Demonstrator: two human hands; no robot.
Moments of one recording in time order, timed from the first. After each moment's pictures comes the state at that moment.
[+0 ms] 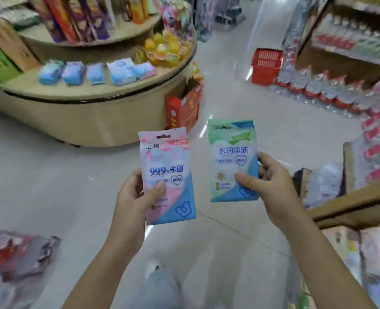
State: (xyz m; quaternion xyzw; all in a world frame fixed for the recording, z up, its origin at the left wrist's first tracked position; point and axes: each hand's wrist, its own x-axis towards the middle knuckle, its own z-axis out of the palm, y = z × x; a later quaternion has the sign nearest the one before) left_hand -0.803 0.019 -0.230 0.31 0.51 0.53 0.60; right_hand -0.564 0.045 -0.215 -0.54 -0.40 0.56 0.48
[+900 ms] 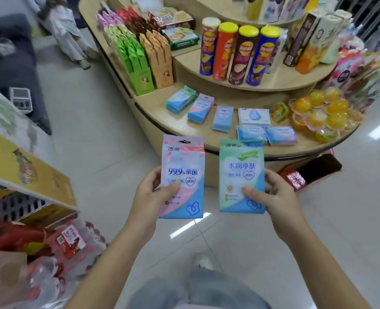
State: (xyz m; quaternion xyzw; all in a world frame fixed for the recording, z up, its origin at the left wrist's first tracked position) left_hand -1.115 0.347 -0.249 0.16 0.62 0.62 0.45; right_hand -0.911 0.472 -0.254 -0.46 -0.51 0.67 0.30
